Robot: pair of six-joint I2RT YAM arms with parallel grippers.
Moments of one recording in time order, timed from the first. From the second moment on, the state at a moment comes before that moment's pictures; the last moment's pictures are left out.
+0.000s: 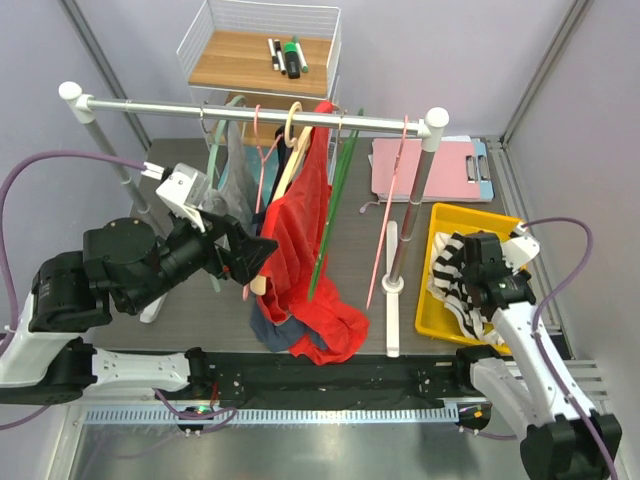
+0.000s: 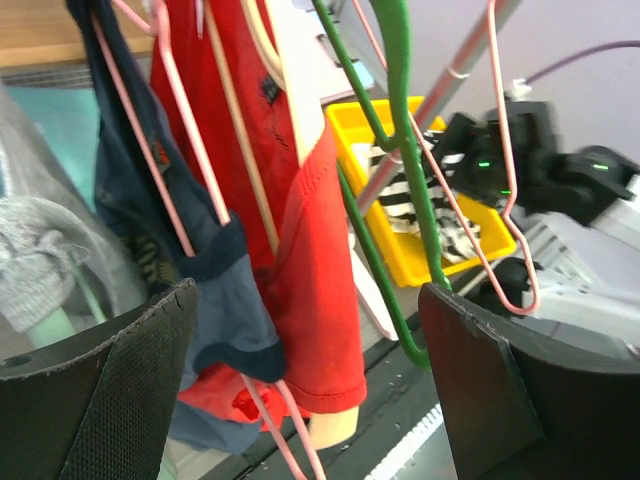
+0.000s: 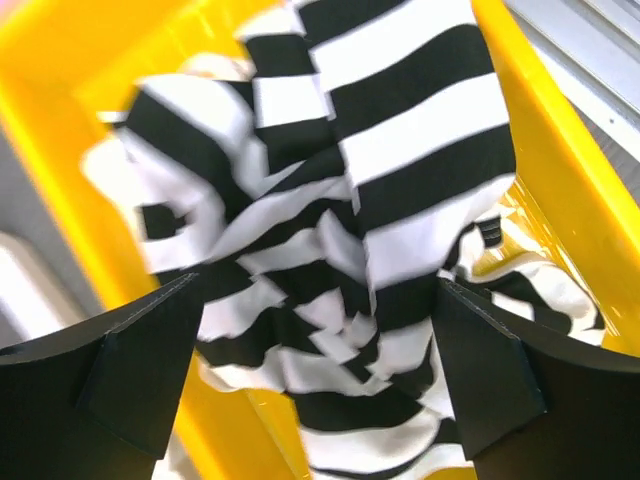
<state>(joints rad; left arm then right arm) -1.29 0.97 1.74 -1.02 -0.54 -0.43 0.12 0.82 0.61 -0.68 0.58 0.82</state>
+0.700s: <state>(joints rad) -1.29 1.18 2.00 -1.02 -0.67 -0.28 0.12 0.46 0.90 -0.77 -0.20 0.58</state>
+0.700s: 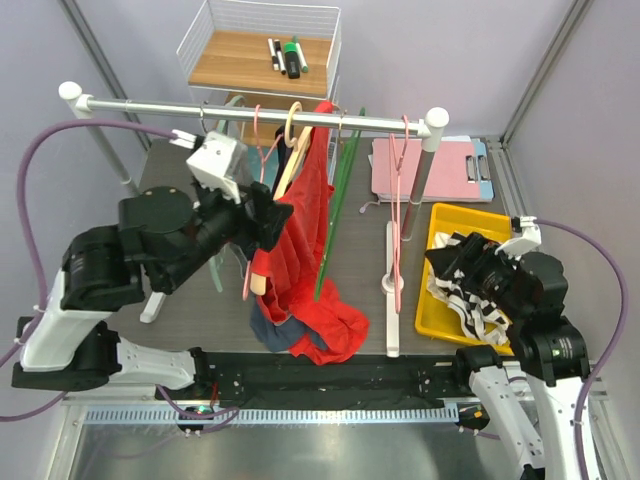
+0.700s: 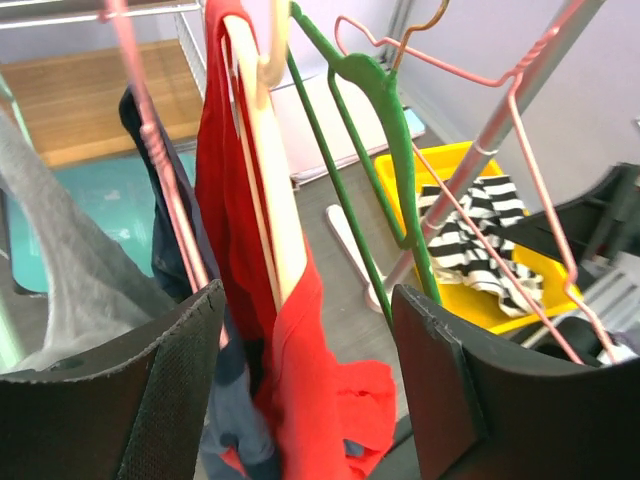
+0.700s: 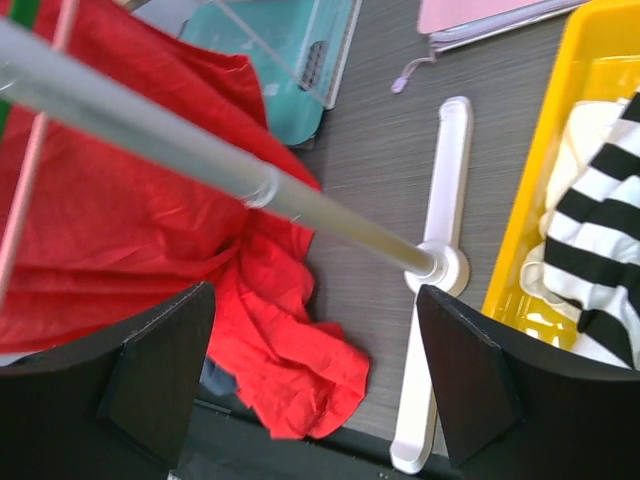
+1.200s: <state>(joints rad) -1.29 1.31 1.98 -0.94 -0.86 -0.16 0.12 0.39 1.01 -0.93 -0.30 0.53</state>
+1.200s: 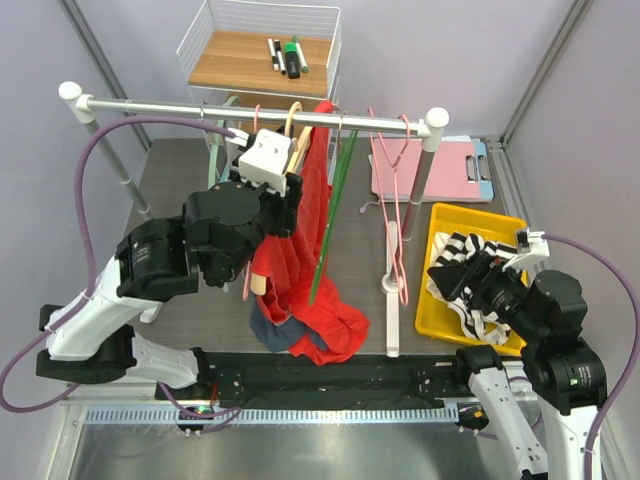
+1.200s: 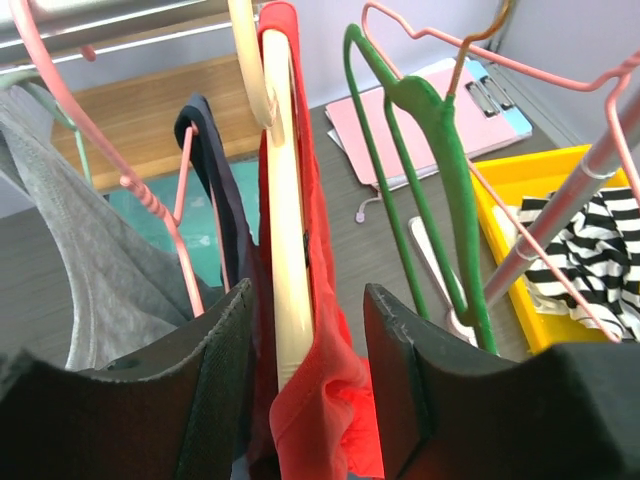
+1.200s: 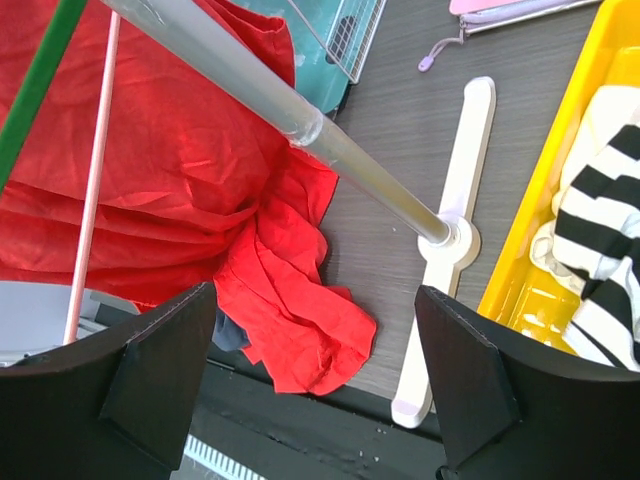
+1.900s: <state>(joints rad) -1.25 1.37 1.96 -0.91 -0.93 -0.15 0.12 0.38 1.06 -1.02 -0.29 0.49</state>
